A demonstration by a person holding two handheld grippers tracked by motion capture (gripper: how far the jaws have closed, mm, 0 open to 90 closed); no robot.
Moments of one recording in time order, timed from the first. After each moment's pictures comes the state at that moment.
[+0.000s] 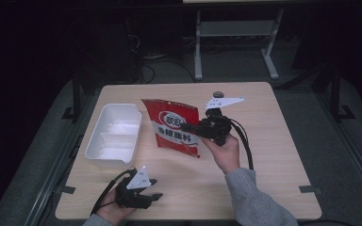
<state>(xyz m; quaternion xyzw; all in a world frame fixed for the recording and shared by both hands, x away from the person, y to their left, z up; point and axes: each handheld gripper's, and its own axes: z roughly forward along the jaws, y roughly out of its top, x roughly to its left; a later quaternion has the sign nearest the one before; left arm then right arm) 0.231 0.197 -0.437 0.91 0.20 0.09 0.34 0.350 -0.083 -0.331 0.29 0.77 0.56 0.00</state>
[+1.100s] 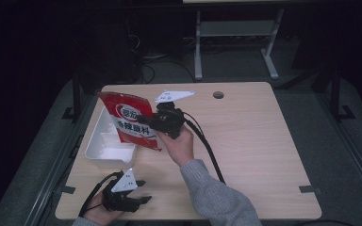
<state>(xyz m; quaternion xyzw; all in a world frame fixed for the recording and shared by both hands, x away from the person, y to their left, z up) 0.224 0.228 -0.438 0.91 0.21 0.10 0.34 0.361 0.033 -0.314 0.25 0.77 0.59 0.03</state>
